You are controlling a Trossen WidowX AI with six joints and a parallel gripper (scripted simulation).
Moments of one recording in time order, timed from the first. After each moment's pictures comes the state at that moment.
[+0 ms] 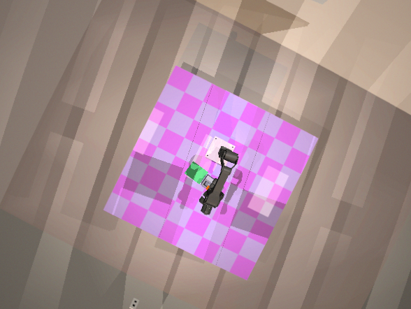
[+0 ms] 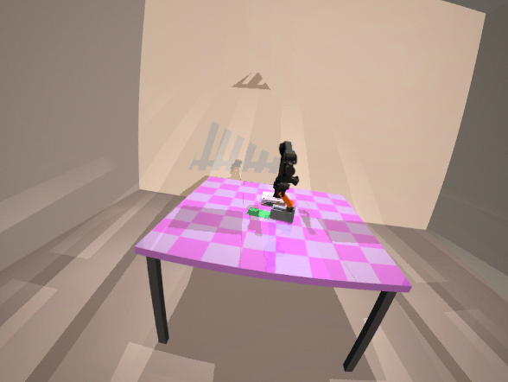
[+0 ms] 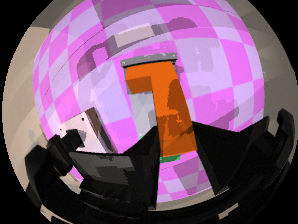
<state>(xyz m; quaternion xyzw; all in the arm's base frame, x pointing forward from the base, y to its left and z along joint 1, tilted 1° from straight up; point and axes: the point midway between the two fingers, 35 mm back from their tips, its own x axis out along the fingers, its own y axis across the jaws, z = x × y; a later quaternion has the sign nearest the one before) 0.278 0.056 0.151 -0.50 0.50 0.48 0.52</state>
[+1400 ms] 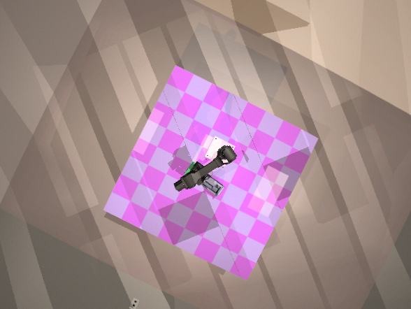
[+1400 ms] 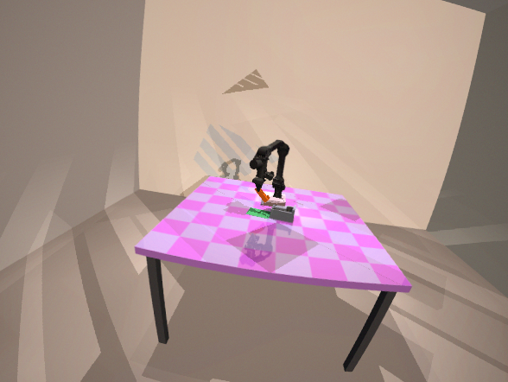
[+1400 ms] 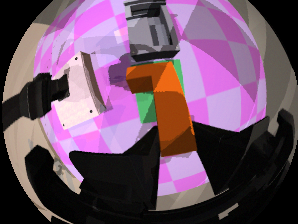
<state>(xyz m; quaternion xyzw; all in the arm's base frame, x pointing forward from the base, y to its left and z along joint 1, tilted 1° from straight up) 0.256 -0.105 0.148 -0.50 0.51 0.47 0.52</state>
